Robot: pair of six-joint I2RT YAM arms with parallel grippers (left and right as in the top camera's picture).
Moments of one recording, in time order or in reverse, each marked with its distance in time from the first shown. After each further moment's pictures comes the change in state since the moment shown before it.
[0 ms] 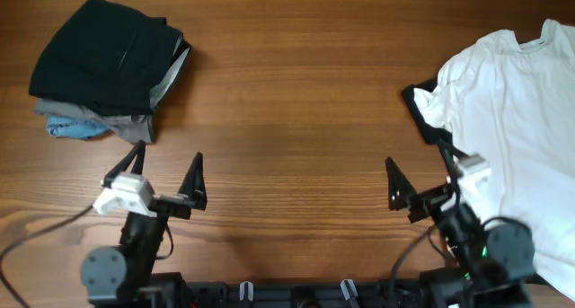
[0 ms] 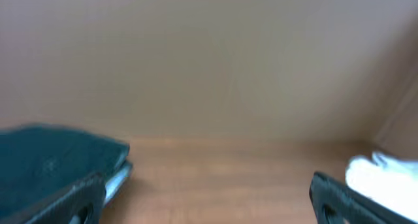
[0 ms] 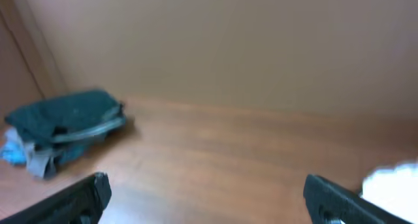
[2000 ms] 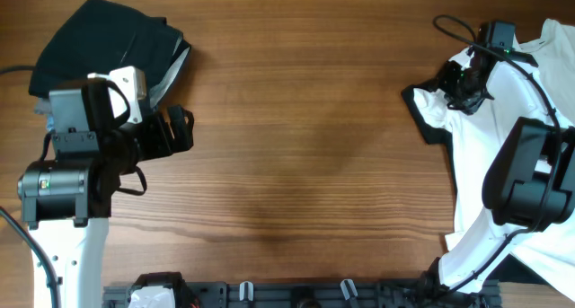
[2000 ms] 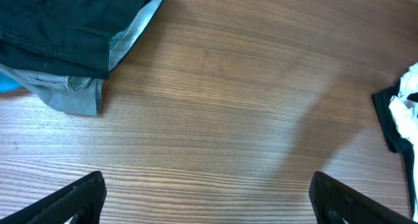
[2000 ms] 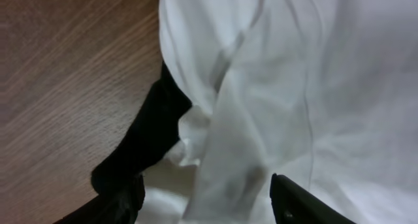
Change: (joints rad) left arm -0.001 0.982 0.926 -0.932 -0.079 0.010; right arm -0.419 1.777 0.970 -0.360 0.066 0.272
